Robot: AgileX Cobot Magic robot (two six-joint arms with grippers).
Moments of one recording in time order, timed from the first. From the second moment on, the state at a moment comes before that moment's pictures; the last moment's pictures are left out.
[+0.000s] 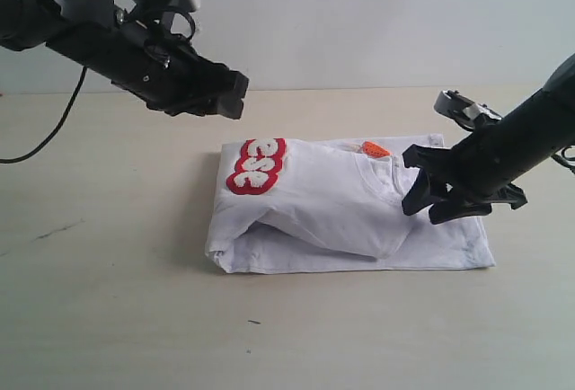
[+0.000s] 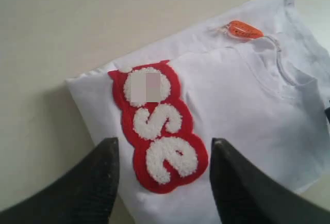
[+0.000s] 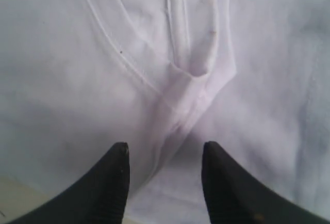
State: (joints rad) left arm -0.43 1.87 -1.39 -0.51 0.54 0.37; right arm -0.11 2.02 -1.16 0.77 0.77 -0.53
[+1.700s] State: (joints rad) left arm -0.43 1.87 -1.37 -0.51 0.42 0.46; right arm -0.07 1.73 -1.24 -0.79 0.65 0.42
